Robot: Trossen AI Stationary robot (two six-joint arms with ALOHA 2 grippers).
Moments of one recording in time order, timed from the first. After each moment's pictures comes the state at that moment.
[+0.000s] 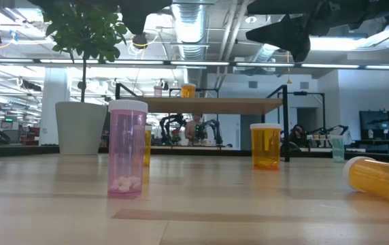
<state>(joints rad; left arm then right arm) -0.13 1.14 0.66 0.34 0.03 -0.01 0.43 1.35 0.54 0.68 0.58 0.29</state>
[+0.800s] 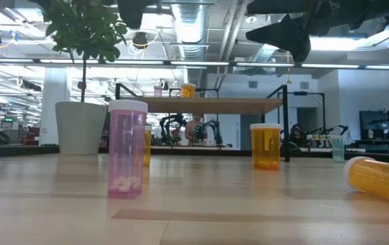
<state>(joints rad) -0.13 1.08 0.66 0.32 0.04 -0.01 0.43 1.35 0.54 0.68 0.58 0.32</state>
